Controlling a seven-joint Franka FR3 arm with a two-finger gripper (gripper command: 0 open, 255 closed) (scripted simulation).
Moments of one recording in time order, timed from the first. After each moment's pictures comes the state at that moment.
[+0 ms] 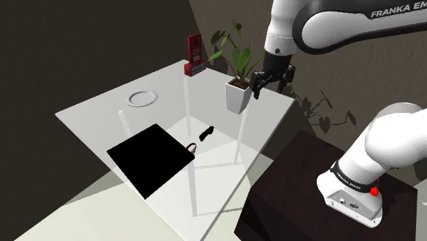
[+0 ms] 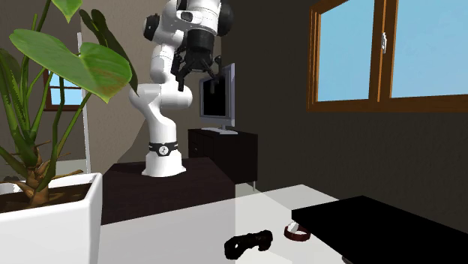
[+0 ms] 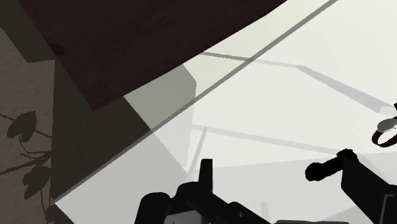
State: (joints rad) arm -0.06 -0.63 0.33 -2.50 0.08 1.90 0.67
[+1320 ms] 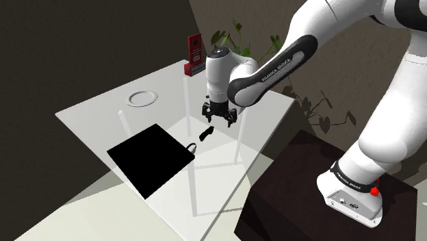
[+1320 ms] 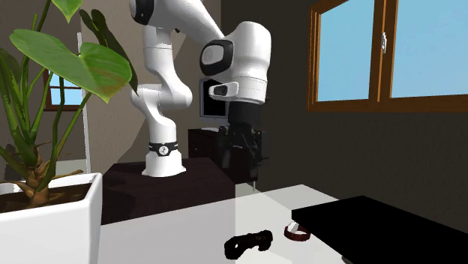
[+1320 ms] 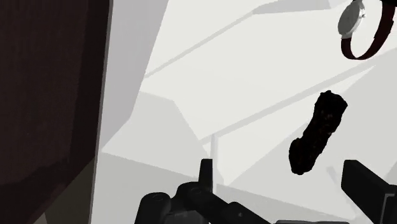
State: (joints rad) arm -0.23 0.22 0.60 -2.23 -0.39 2.36 1.78
